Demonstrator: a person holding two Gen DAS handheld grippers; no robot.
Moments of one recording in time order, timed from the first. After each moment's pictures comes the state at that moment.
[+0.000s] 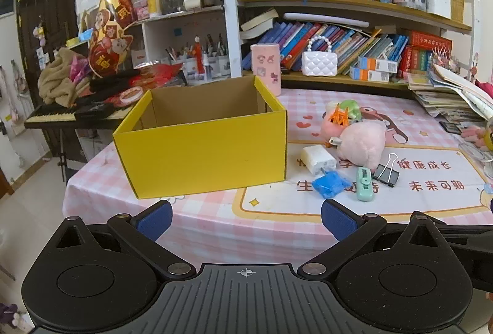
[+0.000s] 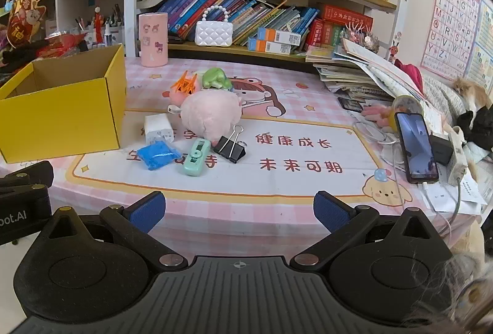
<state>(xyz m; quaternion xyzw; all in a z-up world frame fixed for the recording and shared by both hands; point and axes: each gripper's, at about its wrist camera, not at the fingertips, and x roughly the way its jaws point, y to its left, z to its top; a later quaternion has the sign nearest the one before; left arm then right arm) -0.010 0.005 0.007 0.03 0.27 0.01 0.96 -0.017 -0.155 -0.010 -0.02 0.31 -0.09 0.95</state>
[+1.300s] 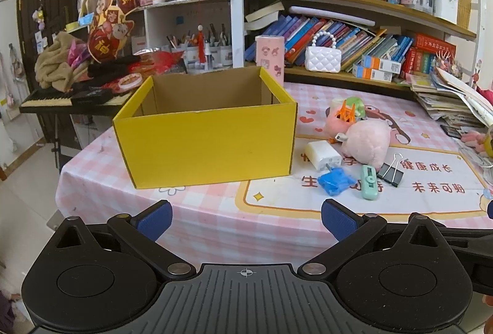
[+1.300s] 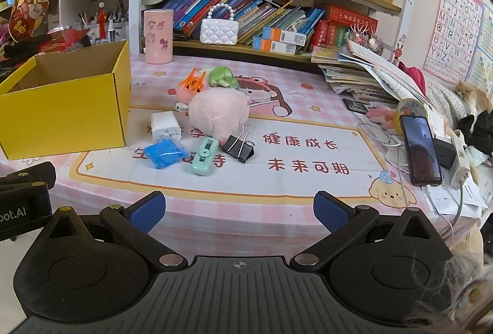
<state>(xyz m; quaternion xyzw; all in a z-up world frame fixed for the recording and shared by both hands) 0.000 0.019 0.000 0.01 0.29 0.01 0.96 -0.016 -0.148 -0.013 -0.02 0.31 -0.09 0.95</state>
